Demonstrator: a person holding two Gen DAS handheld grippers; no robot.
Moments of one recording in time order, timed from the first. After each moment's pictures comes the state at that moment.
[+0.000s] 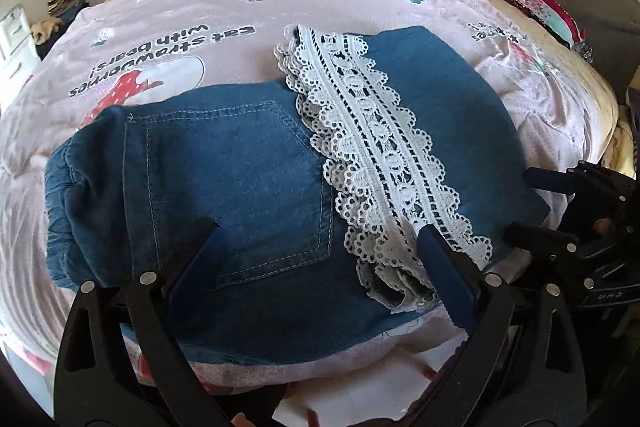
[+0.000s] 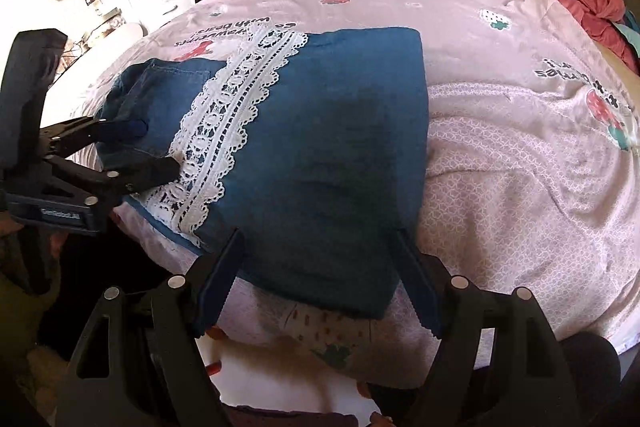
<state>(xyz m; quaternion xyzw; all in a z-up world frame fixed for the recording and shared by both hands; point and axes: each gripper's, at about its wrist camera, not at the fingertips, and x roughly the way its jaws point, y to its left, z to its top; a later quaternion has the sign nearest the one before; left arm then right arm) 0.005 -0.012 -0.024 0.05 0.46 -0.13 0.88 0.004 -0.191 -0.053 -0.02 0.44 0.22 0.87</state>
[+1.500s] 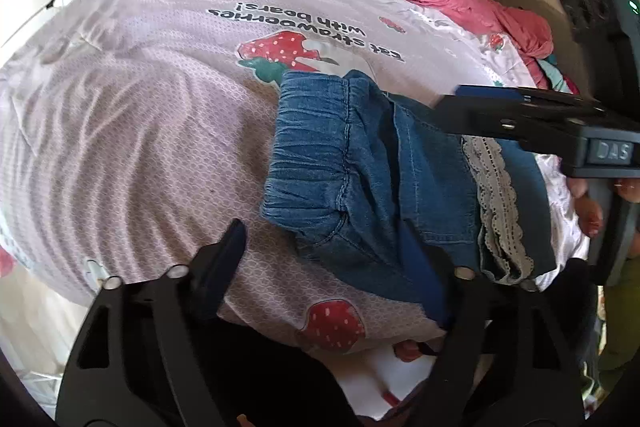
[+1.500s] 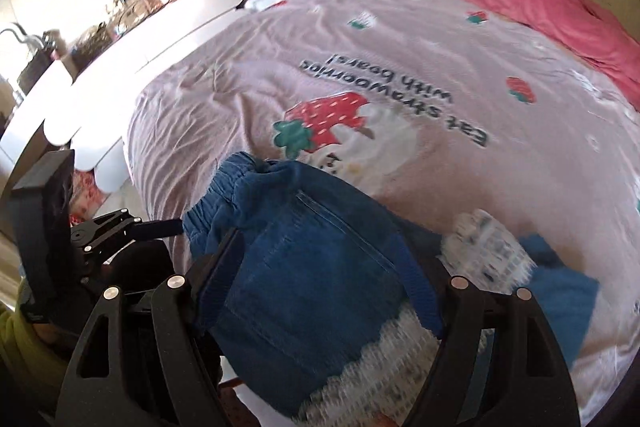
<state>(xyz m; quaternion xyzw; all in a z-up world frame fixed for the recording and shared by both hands) -0.027 0.137 -0.012 -0.14 0.44 -0.05 0.88 0.113 0.004 0.023 -0.11 0.45 0.39 0.79</state>
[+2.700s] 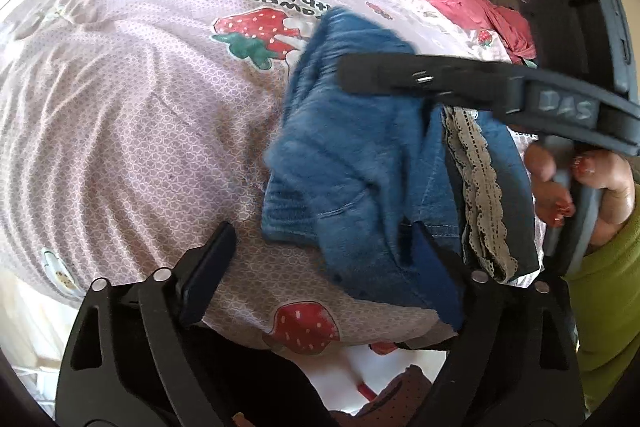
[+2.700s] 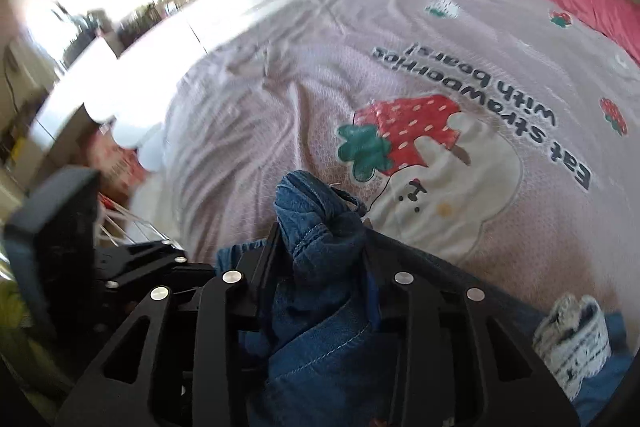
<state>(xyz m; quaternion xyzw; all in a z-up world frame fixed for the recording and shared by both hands) -0.001 0.126 -0.028 -0.17 0.46 -0.08 0.87 0.132 0.032 0.007 -0.07 0.45 0.50 0.74</state>
